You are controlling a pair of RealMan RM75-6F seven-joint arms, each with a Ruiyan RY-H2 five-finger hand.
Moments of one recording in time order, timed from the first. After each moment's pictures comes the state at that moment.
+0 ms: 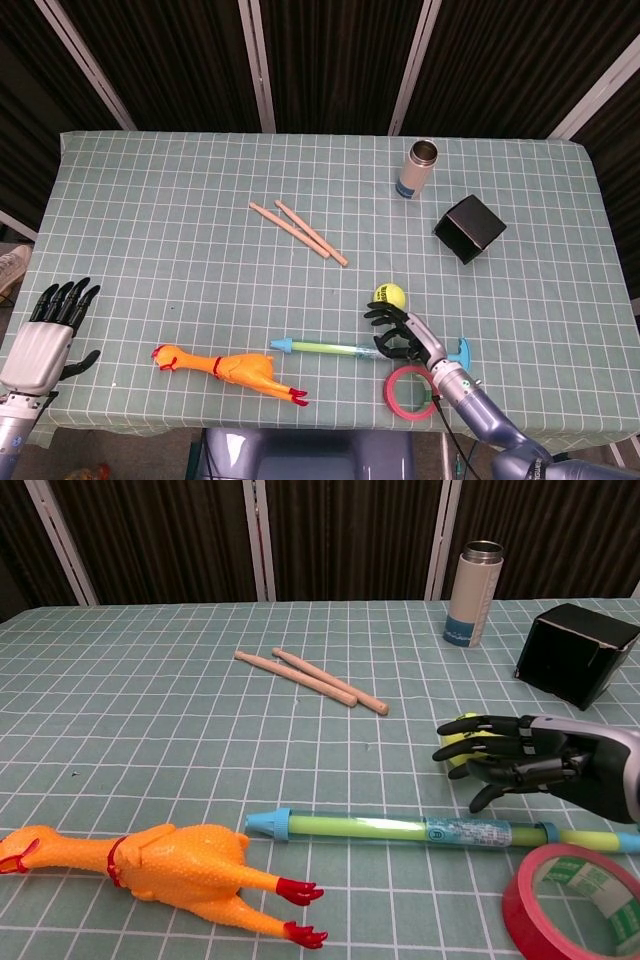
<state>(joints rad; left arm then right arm) -0.13 -1.18 0.01 -1.58 1.59 1.45 0.16 0.43 -1.46 0.20 -1.64 -1.32 0.75 0.84</state>
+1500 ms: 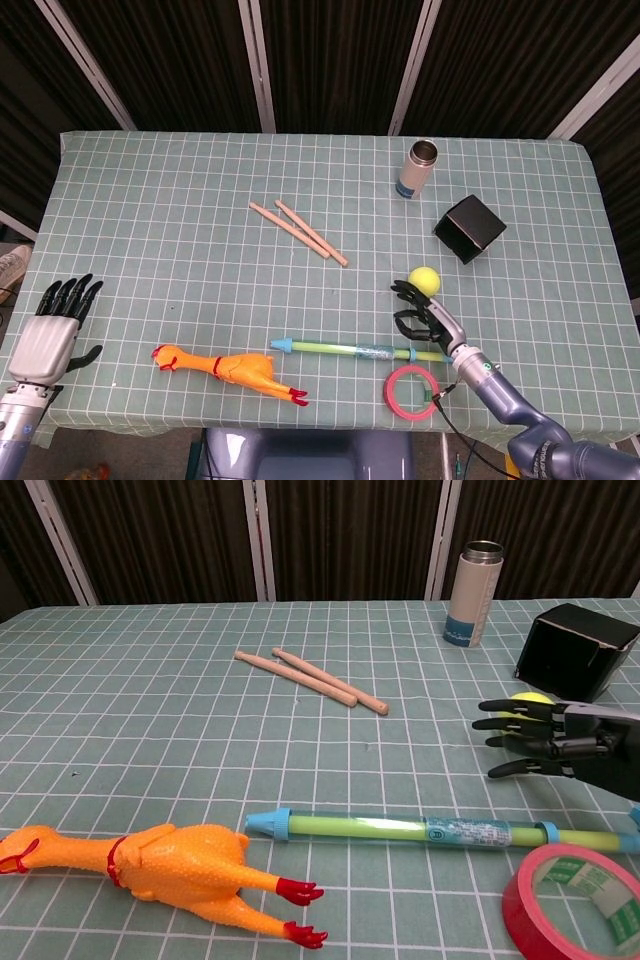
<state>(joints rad) -0.16 -1.21 -0.01 -1.58 1.50 1.39 0.22 0.49 -1.44 0.11 -1.40 -1.49 0.79 1.29</state>
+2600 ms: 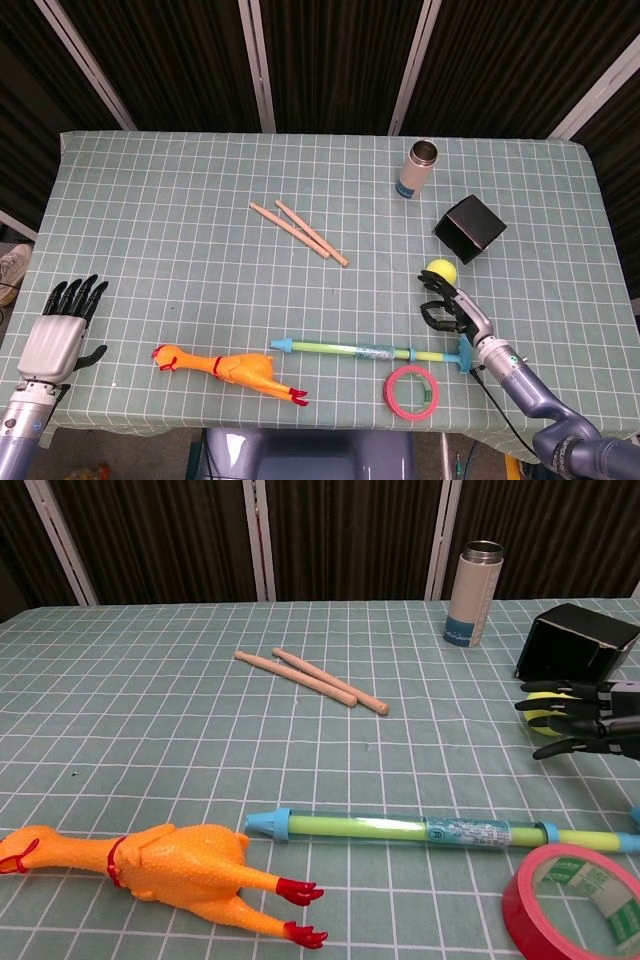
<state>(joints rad) -0.17 -1.24 -0.02 -1.59 1.46 1.36 0.30 0.52 -1.38 0.07 -1.32 -1.51 0.82 1.36</state>
